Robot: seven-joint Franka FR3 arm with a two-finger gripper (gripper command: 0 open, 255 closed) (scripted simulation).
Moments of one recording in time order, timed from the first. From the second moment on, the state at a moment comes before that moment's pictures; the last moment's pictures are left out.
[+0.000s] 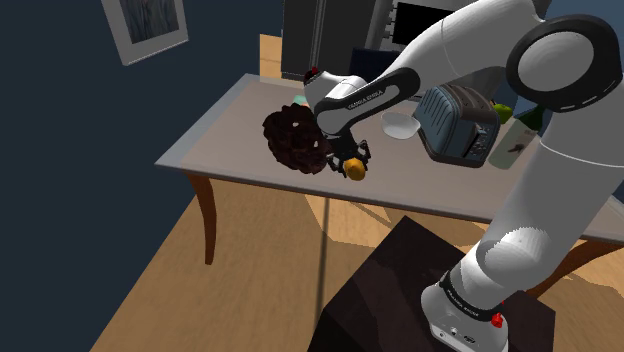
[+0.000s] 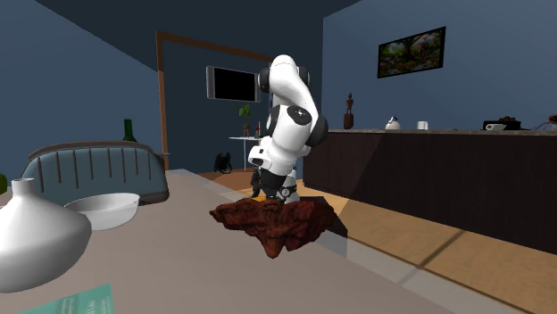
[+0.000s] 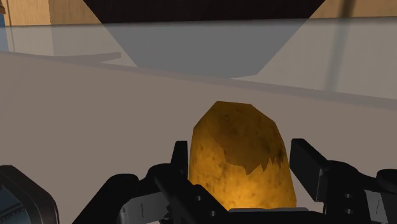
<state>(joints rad) -0.20 0.18 0.16 -2.10 -0.38 1.79 0.99</state>
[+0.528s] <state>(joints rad) -0.20 0.13 0.17 -2.07 -0.36 1.71 0.96</state>
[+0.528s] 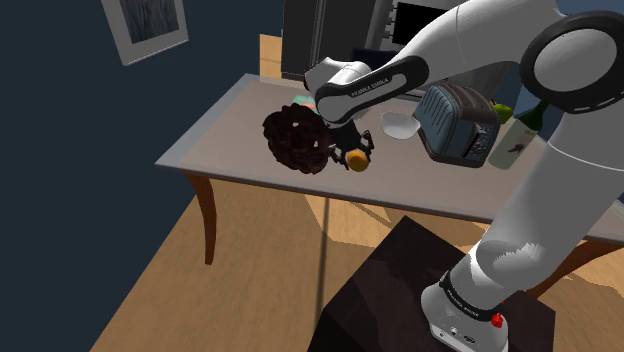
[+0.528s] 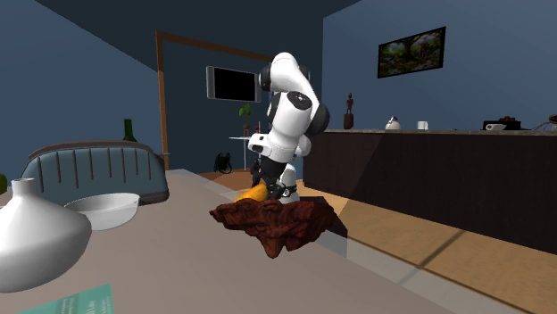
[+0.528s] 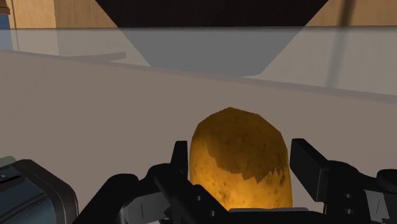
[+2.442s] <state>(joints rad) -0.19 0.02 0.18 -1.82 -0.34 1.37 0.84</state>
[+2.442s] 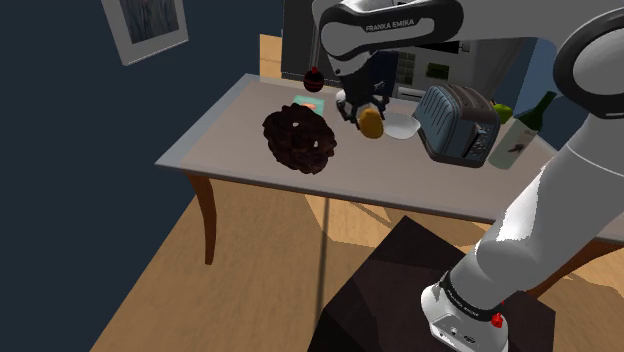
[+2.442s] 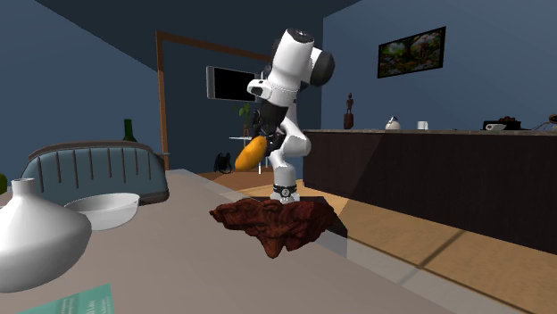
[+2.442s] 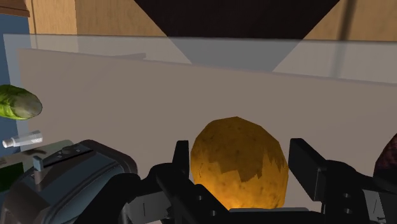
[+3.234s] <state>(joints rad) -0.19 0.03 0.18 -1.65 -0.35 1.21 0.79</state>
